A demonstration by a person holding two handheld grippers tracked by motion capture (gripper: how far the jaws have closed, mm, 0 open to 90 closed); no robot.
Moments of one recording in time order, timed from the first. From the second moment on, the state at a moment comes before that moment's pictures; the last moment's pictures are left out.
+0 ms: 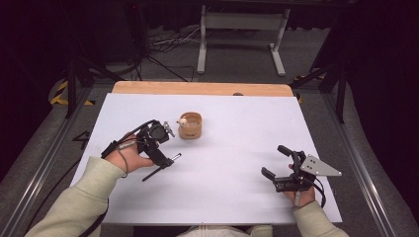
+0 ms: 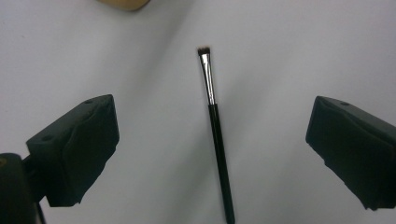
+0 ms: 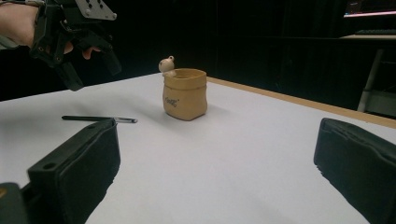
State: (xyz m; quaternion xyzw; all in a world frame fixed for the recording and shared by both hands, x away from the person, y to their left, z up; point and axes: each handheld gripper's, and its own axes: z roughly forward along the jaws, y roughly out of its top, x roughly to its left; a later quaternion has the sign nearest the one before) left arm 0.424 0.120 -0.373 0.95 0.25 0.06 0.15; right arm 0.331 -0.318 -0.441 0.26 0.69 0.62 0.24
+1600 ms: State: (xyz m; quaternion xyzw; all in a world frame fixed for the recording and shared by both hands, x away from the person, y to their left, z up) left arm 0.433 0.112 -0.418 0.96 0.27 0.01 0.08; right arm 0.332 -0.319 -0.442 0.27 0.69 0.63 0.22
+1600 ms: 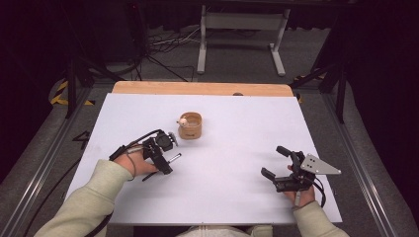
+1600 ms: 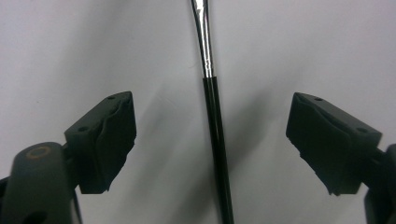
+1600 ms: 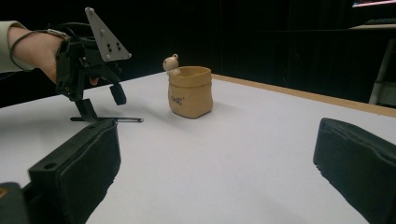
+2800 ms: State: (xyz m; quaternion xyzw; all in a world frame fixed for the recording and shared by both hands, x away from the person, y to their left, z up) left arm 0.433 0.112 -0.423 0.96 0.29 0.01 0.06; right arm 0.333 -0.318 -0.442 0.27 0.70 0.62 0.22
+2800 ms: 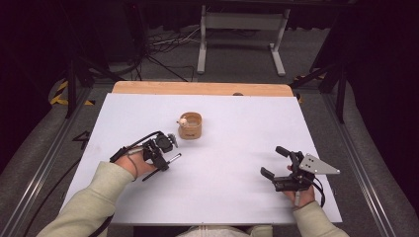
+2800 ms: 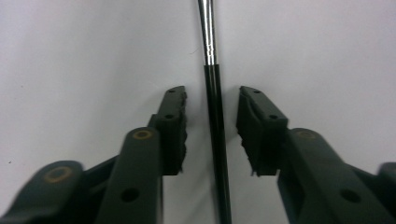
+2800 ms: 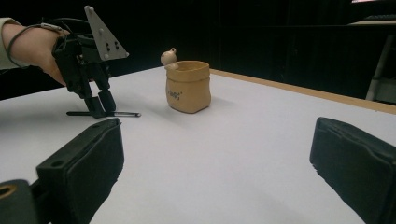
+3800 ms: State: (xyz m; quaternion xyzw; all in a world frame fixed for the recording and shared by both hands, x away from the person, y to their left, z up) left arm 0.430 0.109 -0.419 0.96 0.28 0.01 0.06; right arm 0.334 -0.317 -0.443 0.27 0.71 0.61 0.23
